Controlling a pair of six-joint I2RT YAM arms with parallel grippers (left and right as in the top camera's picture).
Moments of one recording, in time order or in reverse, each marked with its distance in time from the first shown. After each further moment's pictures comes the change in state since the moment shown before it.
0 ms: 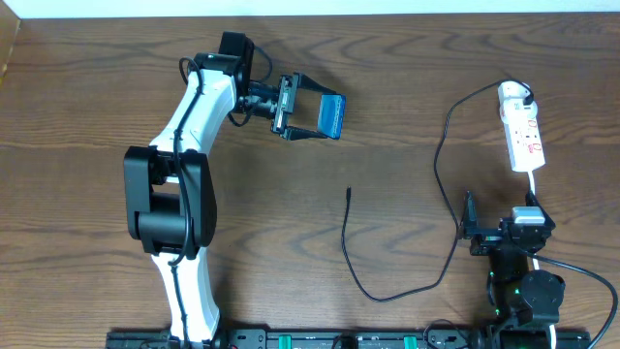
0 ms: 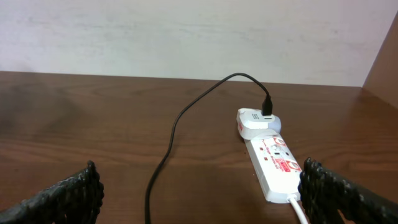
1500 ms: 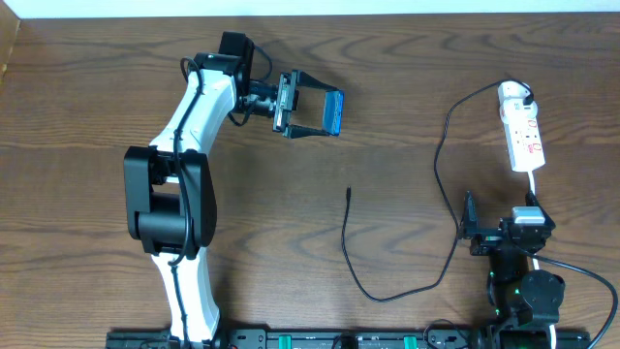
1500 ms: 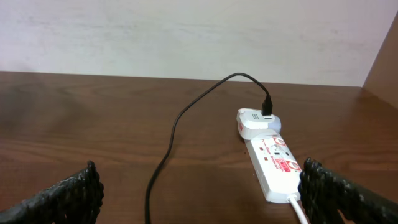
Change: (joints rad) left arm 0.000 0.000 0.000 0.000 0.087 -0.004; right arm 0.000 0.000 0.000 0.000 0.000 0.000
